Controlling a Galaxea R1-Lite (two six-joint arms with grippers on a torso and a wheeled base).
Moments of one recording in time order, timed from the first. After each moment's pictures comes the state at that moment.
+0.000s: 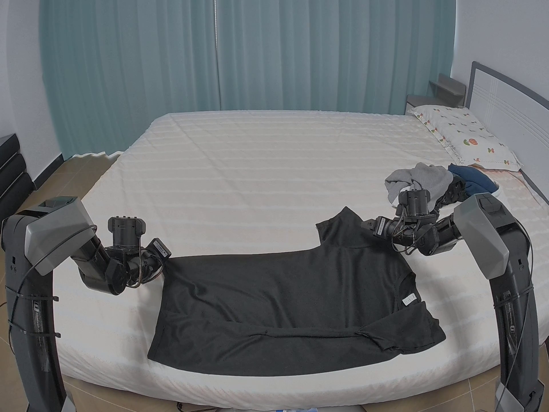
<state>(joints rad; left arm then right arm) -0.03 2.38 -1.01 -0.77 -0.04 -0.81 0.13 2.66 -1.70 -0.42 0.06 0.41</state>
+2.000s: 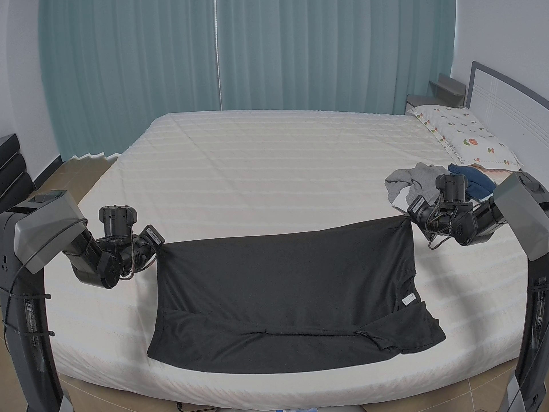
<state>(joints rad) -0.01 2.33 -1.01 -0.82 -0.05 -0.79 0.02 2.37 -1.37 -0.51 0.10 0.83</state>
